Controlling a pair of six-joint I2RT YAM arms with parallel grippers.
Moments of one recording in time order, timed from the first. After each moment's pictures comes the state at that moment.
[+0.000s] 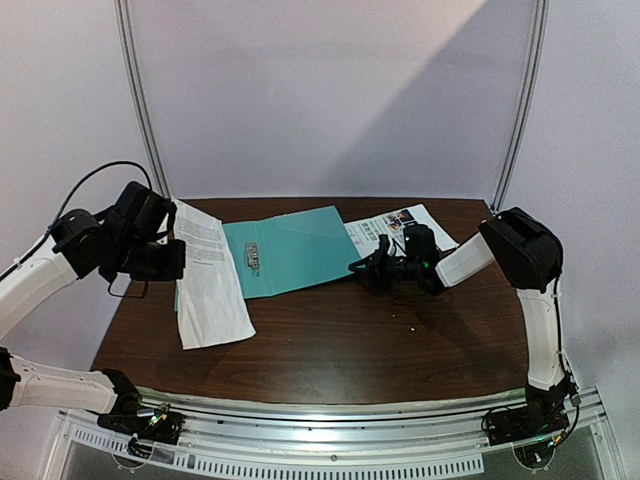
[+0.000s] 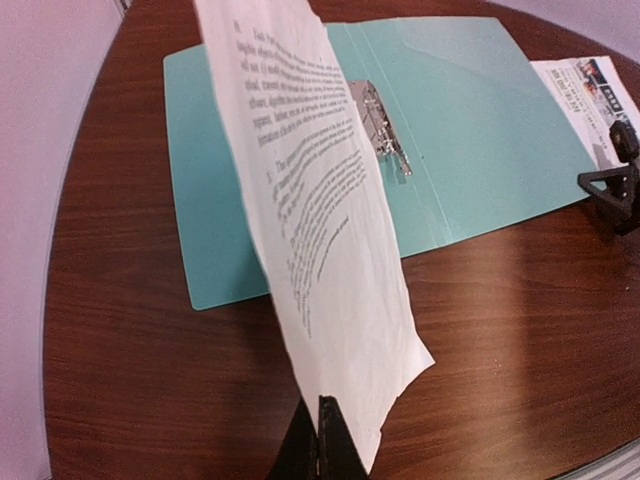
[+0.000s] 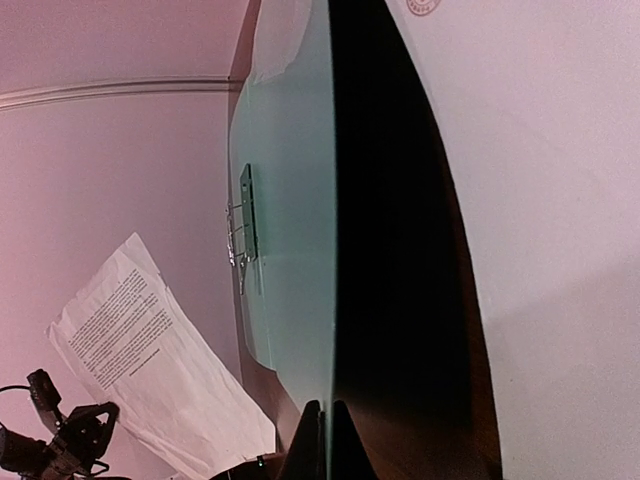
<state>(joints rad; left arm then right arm) -0.62 1.04 1.09 -0.98 -0.34 -0.54 0.52 2.24 1.14 0.69 -0.63 1.24</state>
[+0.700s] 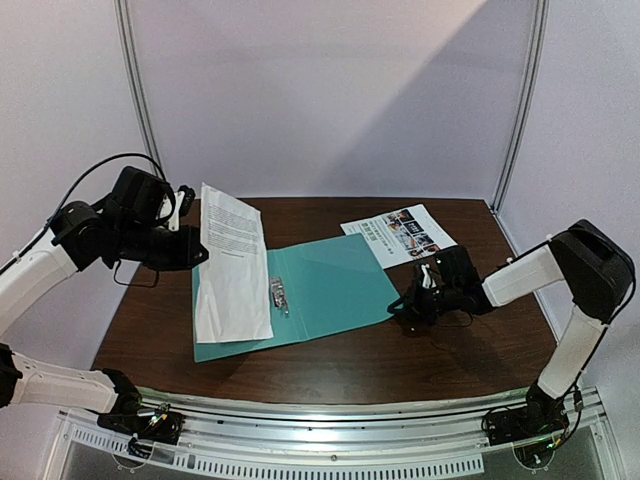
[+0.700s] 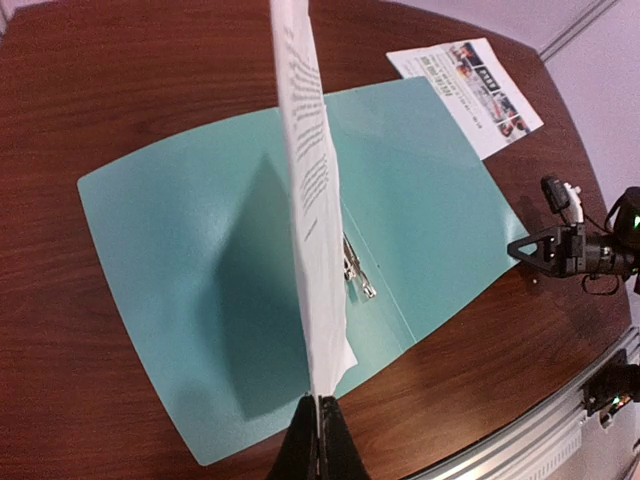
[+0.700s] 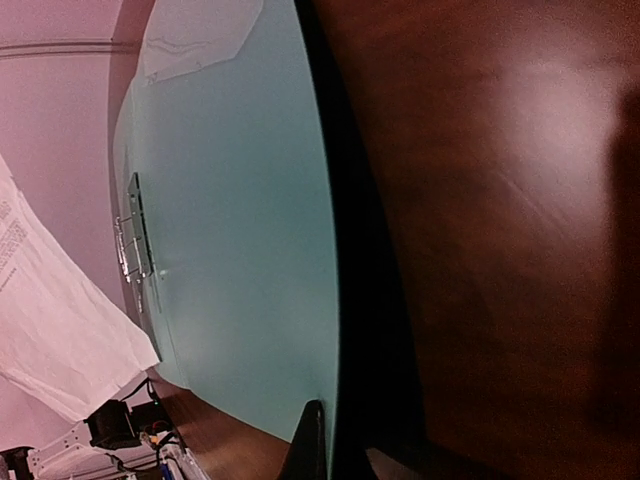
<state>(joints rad) -0.62 1.07 1.15 -0.88 -0.08 -0.51 0.53 1.77 0.70 0.29 -0.50 0.96</state>
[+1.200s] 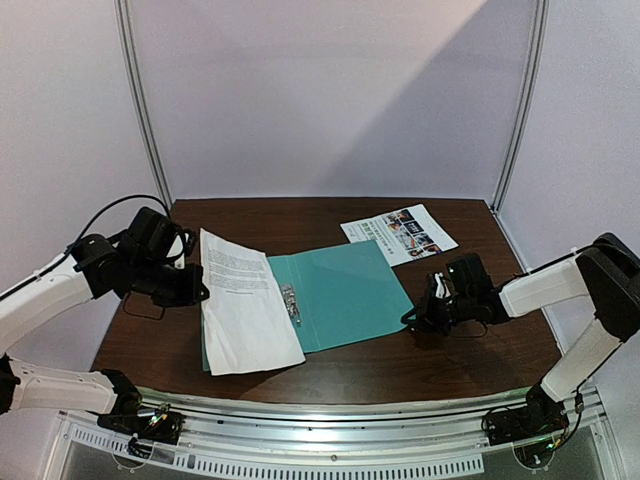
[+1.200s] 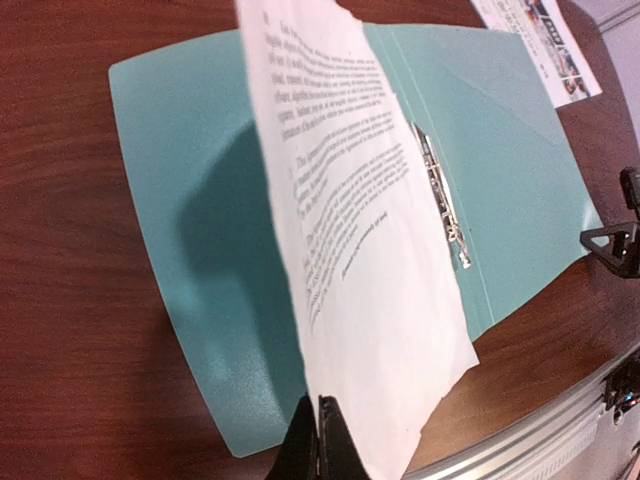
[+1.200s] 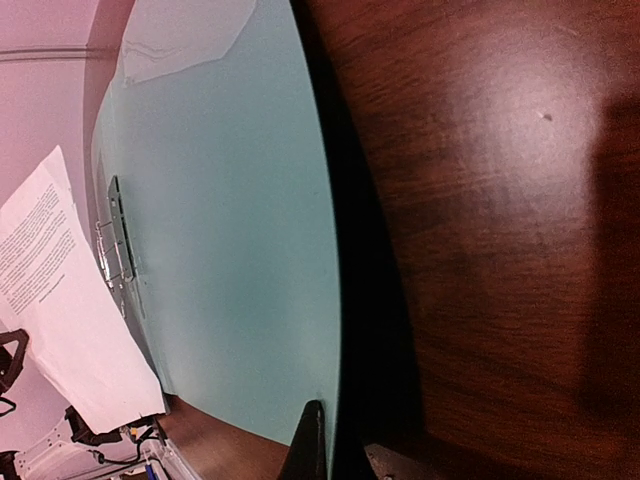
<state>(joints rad) -0.60 1.03 0.89 -0.81 -0.03 -0.60 0.53 1.58 0.56 0.18 -0.42 0.95</state>
